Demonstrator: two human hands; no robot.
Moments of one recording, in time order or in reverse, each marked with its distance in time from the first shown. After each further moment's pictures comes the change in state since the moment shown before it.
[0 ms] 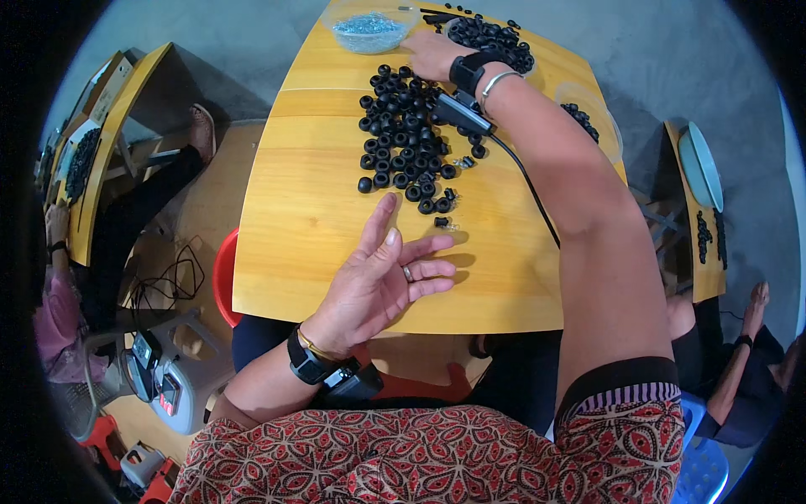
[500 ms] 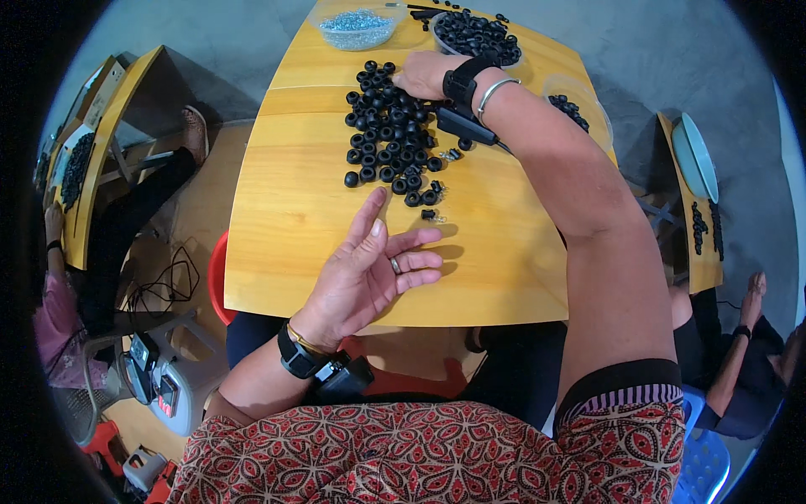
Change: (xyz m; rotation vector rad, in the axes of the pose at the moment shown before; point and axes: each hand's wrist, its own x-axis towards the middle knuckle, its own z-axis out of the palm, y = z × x) left_hand 0.002 -0.001 -0.001 -0.001 -0.005 0.000; right_hand -0.024 -0.001 0.004 -0.011 -0.225 0.010
